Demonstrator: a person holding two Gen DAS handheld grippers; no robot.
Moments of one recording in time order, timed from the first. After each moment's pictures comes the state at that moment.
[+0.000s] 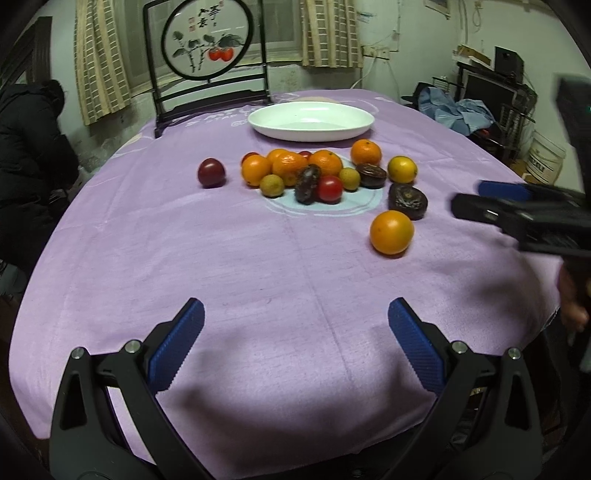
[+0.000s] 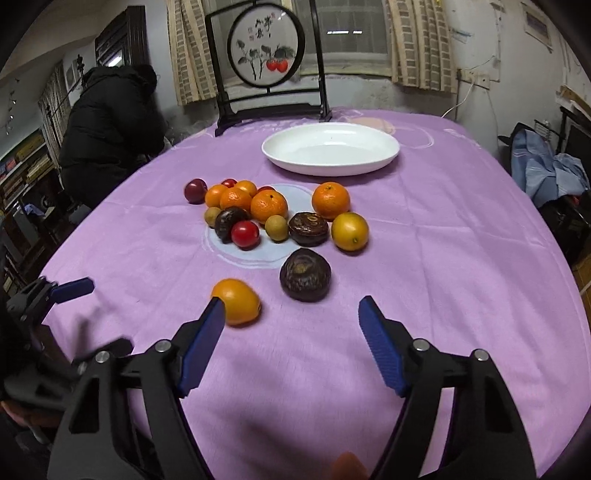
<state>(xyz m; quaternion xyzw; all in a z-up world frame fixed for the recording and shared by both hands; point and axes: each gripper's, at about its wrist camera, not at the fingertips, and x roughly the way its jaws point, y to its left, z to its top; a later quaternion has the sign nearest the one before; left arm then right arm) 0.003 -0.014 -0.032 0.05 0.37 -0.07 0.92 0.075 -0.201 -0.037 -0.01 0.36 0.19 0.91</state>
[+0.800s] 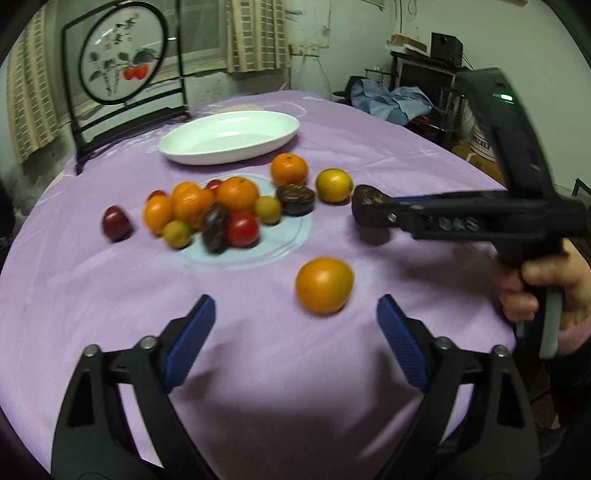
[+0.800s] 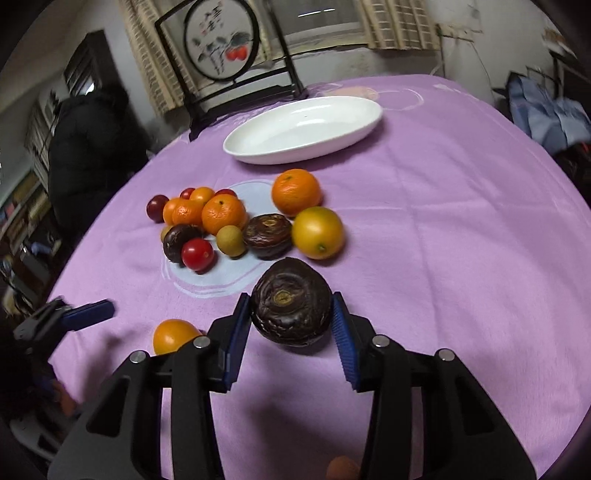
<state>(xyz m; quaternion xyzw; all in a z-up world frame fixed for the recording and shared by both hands) 0.065 -0.069 -0.031 0.08 0.37 -0.21 0.90 0.122 -0.235 -0.066 0.08 0.40 0.18 0.90</state>
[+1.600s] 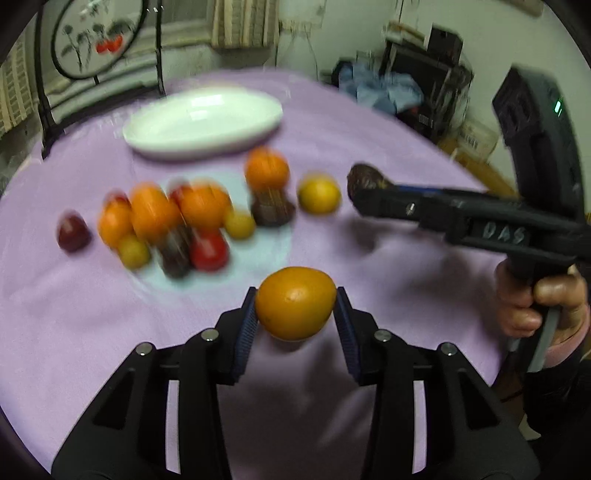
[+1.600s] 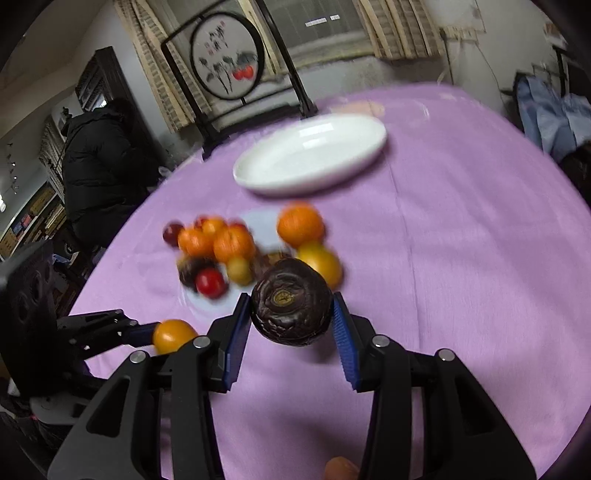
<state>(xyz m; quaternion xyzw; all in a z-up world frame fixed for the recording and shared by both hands) 0.114 -0.072 -0.013 0.04 0.40 -0.24 0.88 0.145 -0.245 -0.037 0.09 0.37 0.21 0.90</state>
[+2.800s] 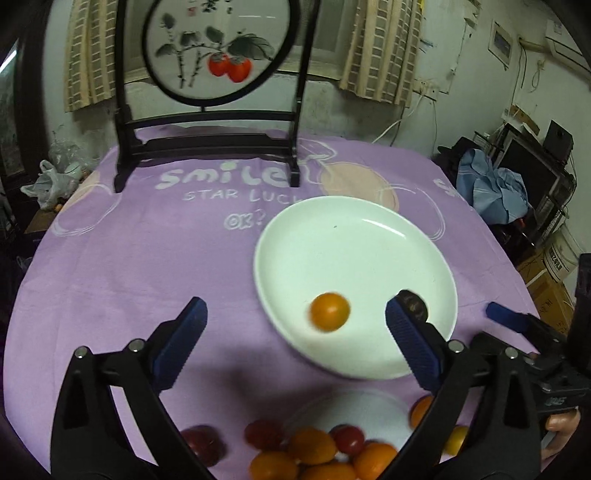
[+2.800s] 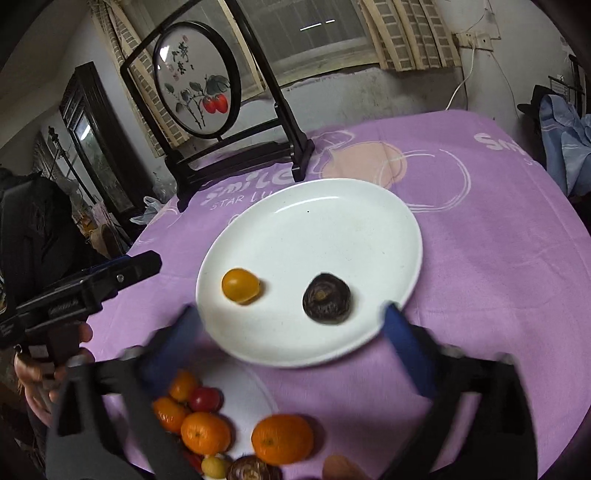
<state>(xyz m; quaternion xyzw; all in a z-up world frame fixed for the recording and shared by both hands) 0.317 0.014 0.042 -0.05 0.38 -0.05 0.92 0.312 -0.230 -0.010 0.11 0.36 0.21 0.90</state>
